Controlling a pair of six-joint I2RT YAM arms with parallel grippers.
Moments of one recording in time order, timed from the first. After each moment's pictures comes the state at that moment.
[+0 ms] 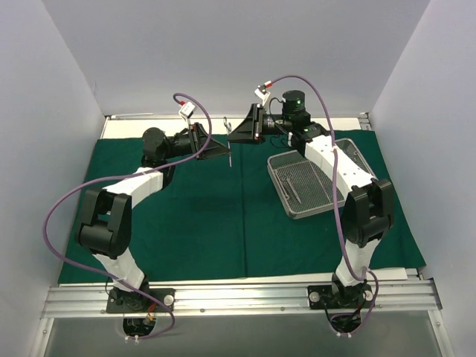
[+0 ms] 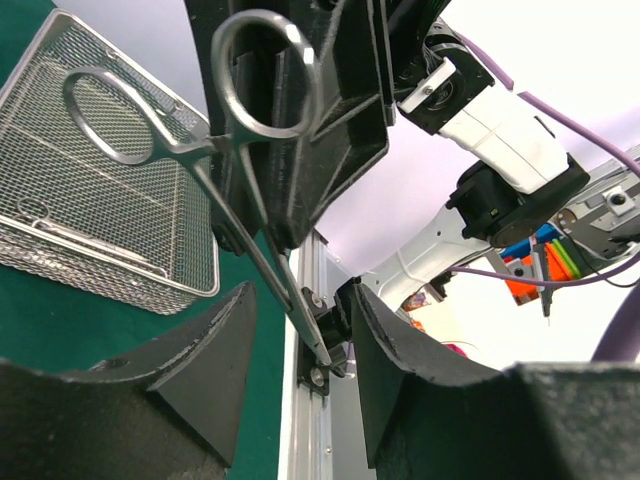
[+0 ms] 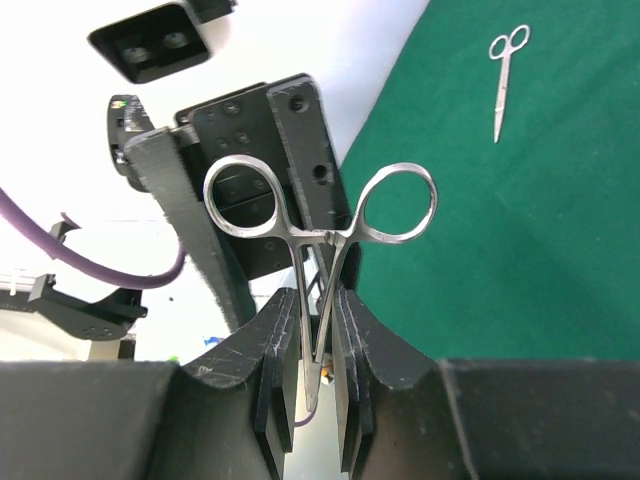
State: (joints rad) left arm -0.29 1.73 1.09 1.02 1.11 -1.23; right arm 0.39 1.82 1.59 -0.05 -0.98 0.83
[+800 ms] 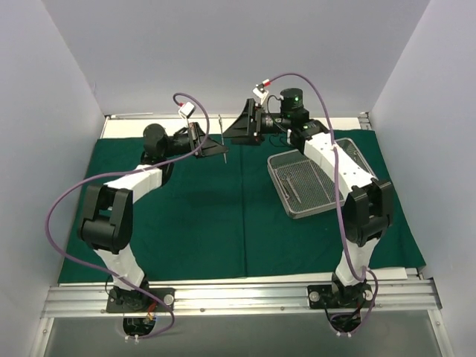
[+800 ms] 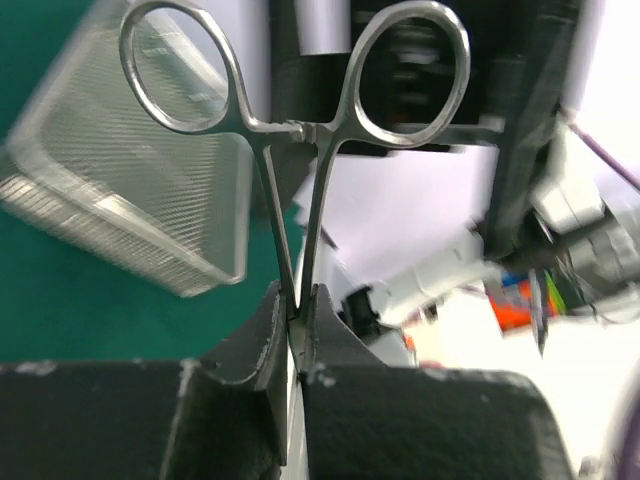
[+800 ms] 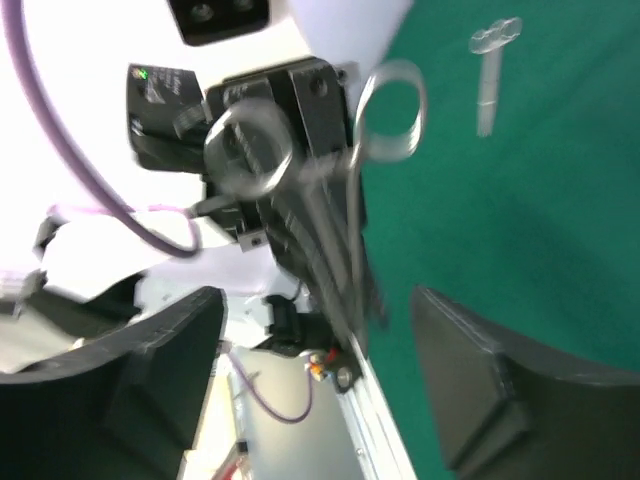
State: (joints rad) left arm -0.27 1.79 1.12 0.98 1.12 -1.26; right arm 0.39 1.83 1.62 -0.10 -0.96 0.81
